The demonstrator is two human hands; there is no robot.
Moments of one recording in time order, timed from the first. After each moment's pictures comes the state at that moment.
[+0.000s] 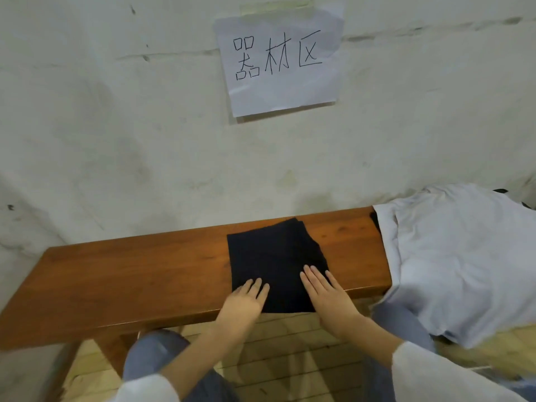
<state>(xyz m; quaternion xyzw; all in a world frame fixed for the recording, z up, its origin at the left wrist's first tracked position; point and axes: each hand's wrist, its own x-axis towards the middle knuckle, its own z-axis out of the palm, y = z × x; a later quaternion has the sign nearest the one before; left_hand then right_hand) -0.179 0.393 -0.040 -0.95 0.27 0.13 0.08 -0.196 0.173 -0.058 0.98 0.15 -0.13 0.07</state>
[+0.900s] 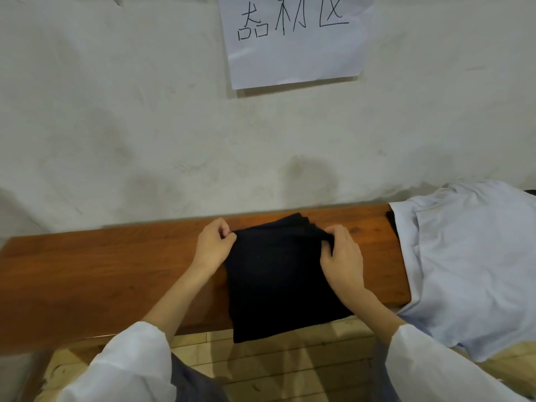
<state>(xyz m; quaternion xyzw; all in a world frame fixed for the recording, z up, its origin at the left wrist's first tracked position) -0.038 0.417 -0.031 -0.90 -0.03 -0.01 -0.44 -0.104 0.167 -0.039 0.92 -0.07 0.17 -0.36</state>
